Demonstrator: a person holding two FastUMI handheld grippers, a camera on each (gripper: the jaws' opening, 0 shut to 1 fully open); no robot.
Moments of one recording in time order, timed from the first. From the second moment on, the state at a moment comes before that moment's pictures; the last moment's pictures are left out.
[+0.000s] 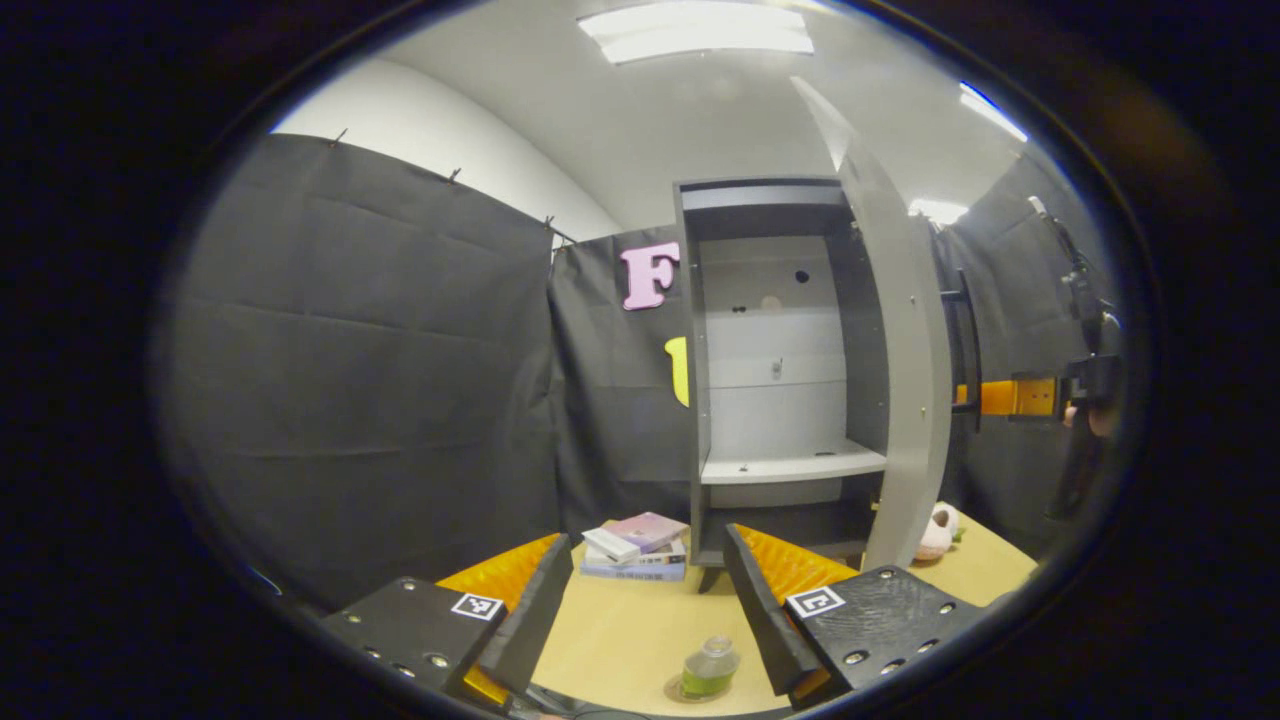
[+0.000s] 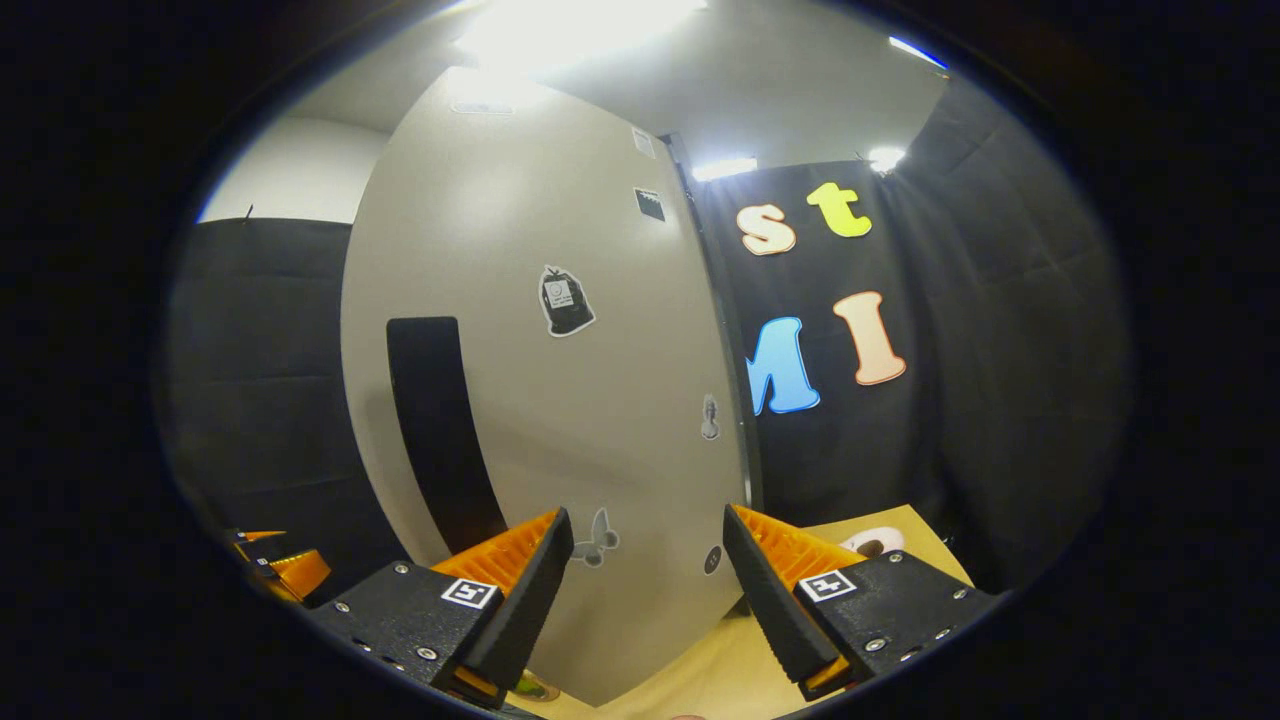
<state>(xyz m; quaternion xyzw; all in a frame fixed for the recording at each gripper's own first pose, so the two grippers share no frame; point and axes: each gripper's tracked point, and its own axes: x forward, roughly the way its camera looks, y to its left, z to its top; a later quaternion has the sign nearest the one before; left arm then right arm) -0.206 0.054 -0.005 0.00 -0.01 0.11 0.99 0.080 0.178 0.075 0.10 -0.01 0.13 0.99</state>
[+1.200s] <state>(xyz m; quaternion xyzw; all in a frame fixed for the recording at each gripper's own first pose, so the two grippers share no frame) -0.158 0.116 -0.024 -0.02 0.02 0.05 1.00 0.136 0.284 0.065 0.07 -0.02 0.09 0.99</state>
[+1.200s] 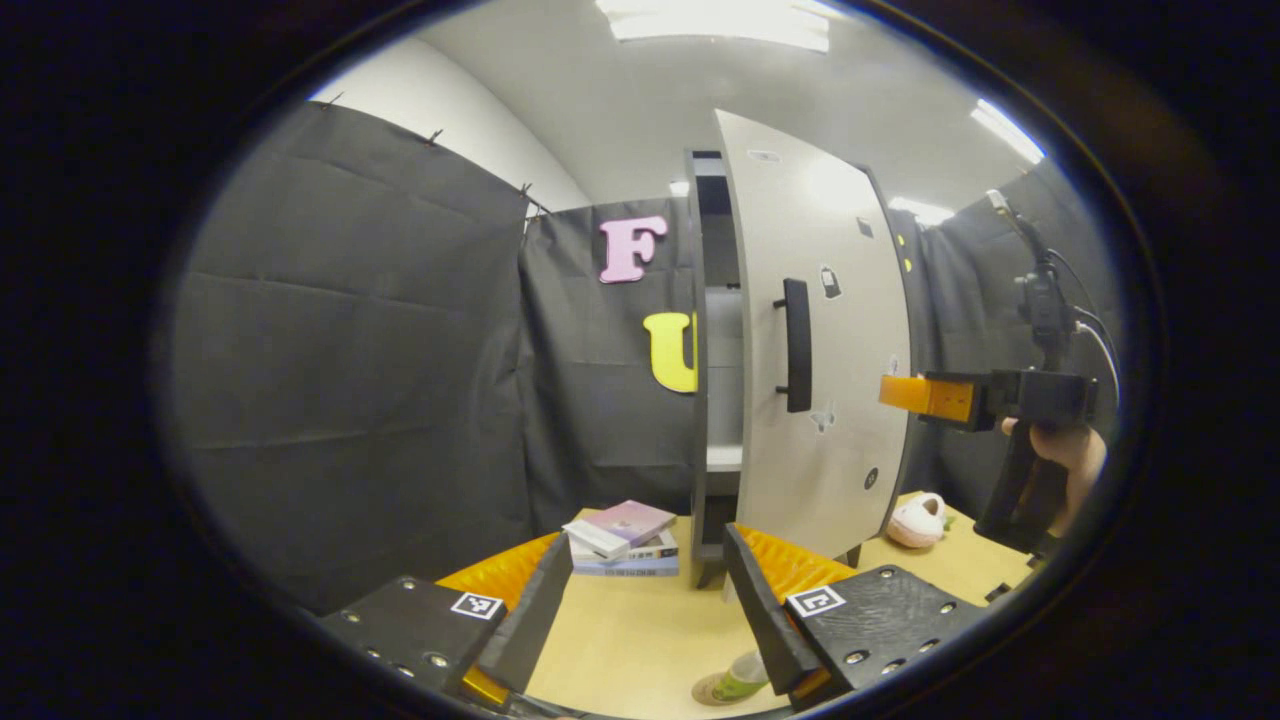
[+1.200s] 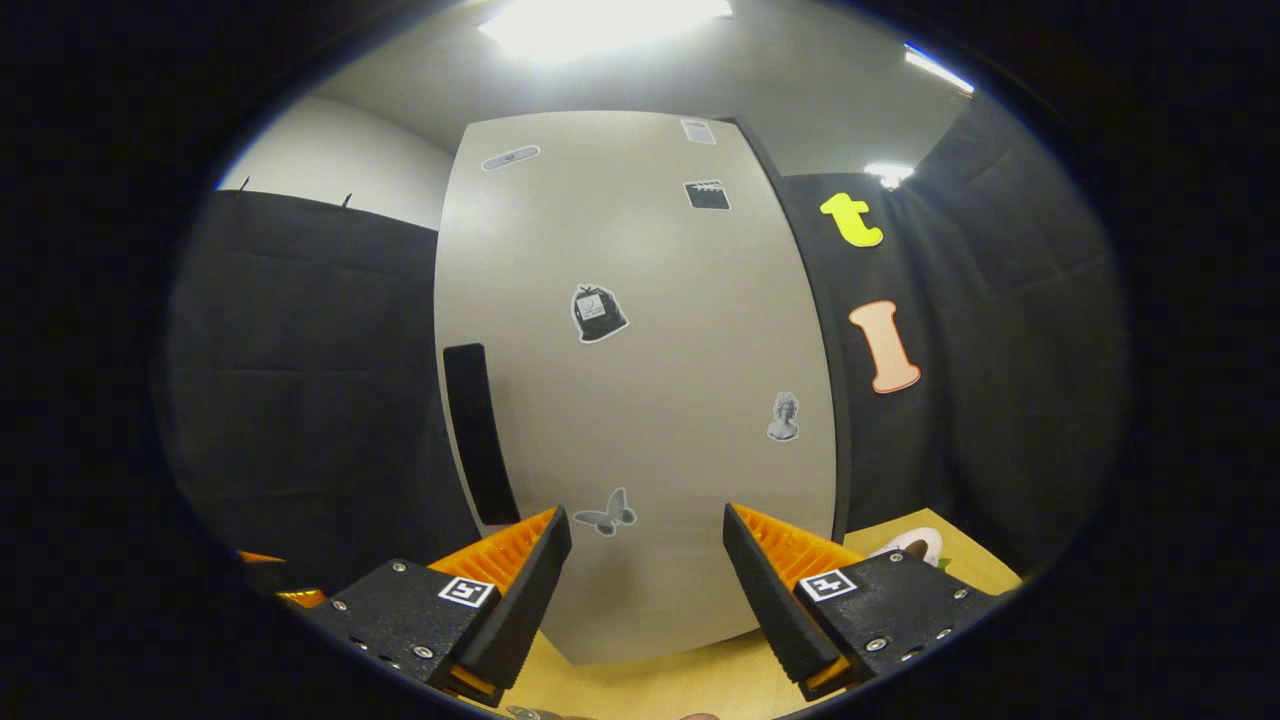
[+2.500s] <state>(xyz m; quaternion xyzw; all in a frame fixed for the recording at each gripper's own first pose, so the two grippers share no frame) -0.030 0.025 0.020 0.01 -0.01 -0.02 1.00 0.132 0.266 0.058 0.01 -0.02 0.04 1.00</state>
